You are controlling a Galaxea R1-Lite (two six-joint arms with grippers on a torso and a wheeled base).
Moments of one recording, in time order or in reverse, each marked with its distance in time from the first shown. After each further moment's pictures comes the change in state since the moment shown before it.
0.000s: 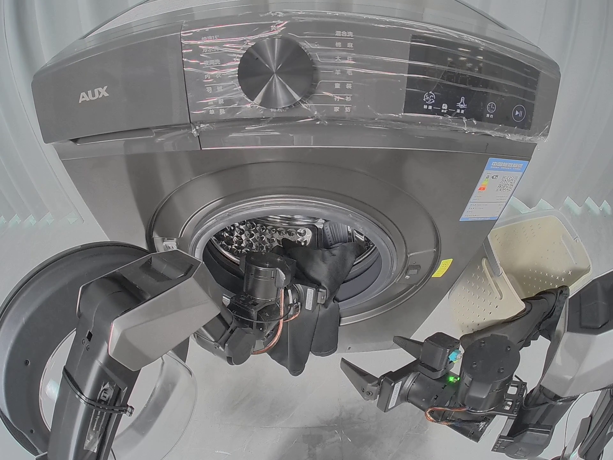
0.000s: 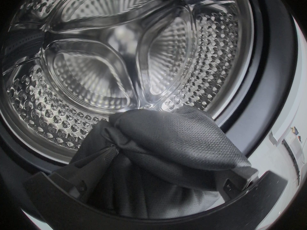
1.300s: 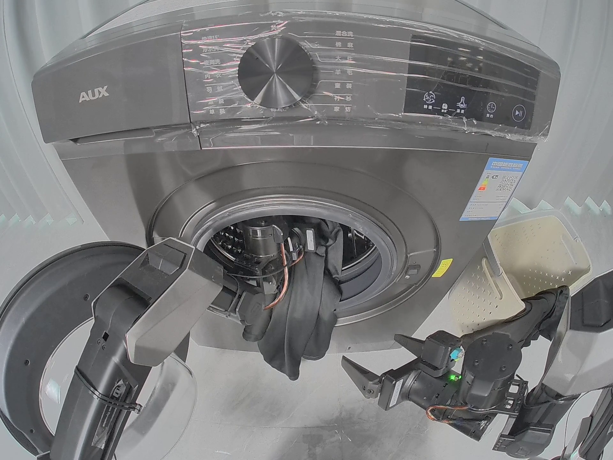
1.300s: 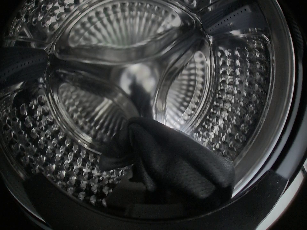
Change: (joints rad) left arm 0.048 0.095 -0.411 0.004 0.069 -0.022; right arm -0.004 -0.007 -0.001 0.001 0.000 0.000
